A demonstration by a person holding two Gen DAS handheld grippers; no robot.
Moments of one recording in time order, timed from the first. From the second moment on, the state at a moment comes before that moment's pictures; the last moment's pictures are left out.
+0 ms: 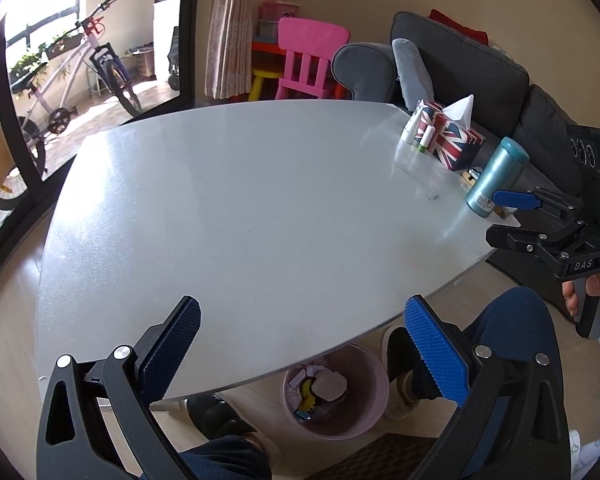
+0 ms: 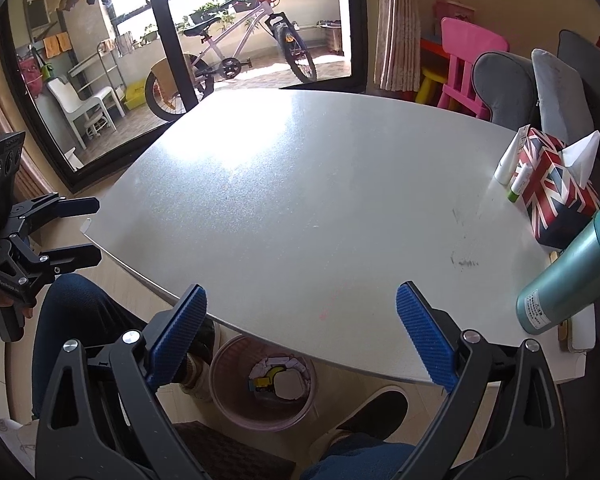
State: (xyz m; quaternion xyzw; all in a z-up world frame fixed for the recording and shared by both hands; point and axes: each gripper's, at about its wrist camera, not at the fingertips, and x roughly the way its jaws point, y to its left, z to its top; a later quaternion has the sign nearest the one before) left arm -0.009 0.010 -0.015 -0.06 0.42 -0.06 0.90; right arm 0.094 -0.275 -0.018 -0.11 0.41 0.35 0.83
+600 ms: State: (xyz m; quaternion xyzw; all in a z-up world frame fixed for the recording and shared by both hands) left arm 0.030 0.050 -0.007 -0.07 0.42 -0.01 0.91; right arm 0.145 -0.262 -0.004 -0.10 0.40 0.34 0.85
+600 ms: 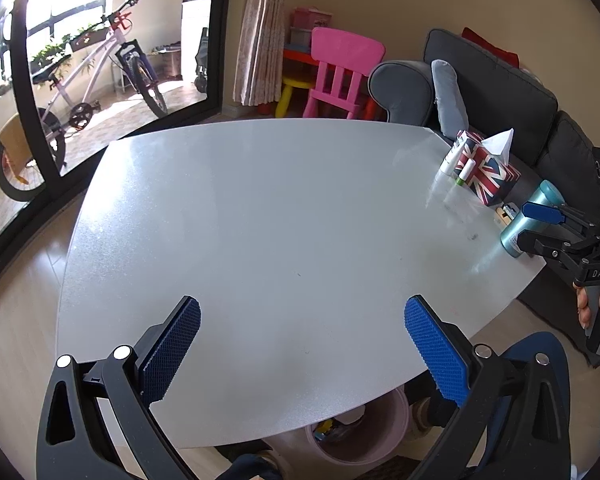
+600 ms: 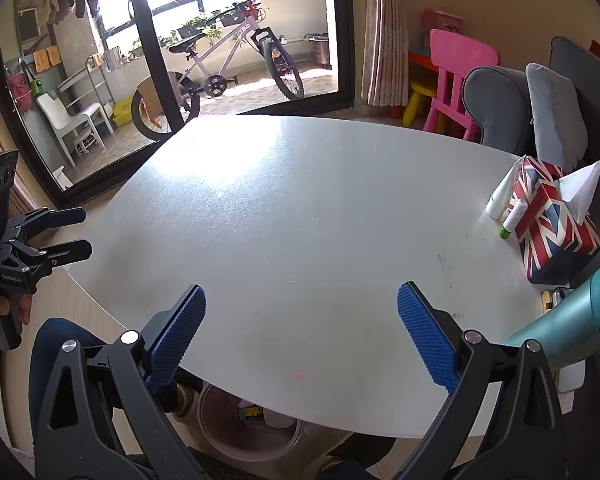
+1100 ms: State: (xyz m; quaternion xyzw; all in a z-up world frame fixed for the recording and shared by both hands) left arm 0.036 0.048 -0.008 -0.05 0.42 -0.03 0.90; right arm 0.147 -0.259 -0.006 -0.10 0.40 0.35 0.84
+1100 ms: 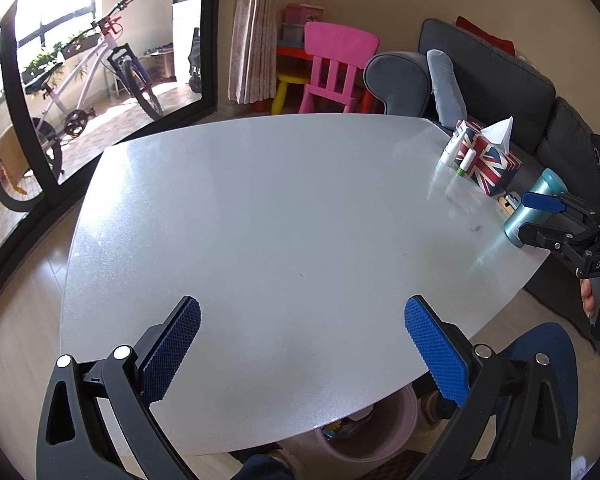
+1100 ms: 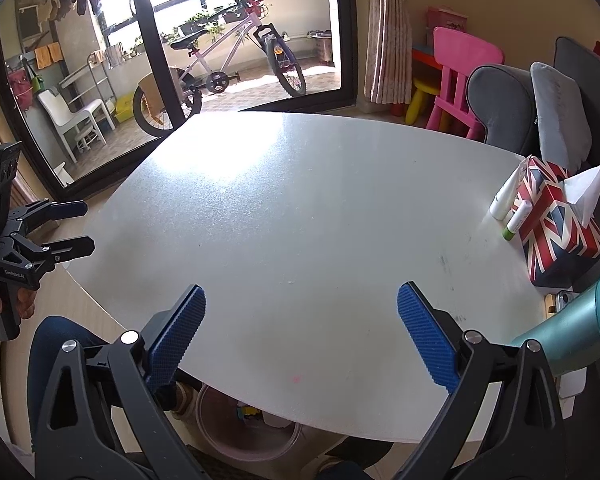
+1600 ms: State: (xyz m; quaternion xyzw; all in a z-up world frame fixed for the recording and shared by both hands) left arm 0.033 0.054 -0.002 -0.06 0.41 -0.03 0.91; right arm 0.146 -0.260 -0.004 -0.11 0.40 0.36 0.84
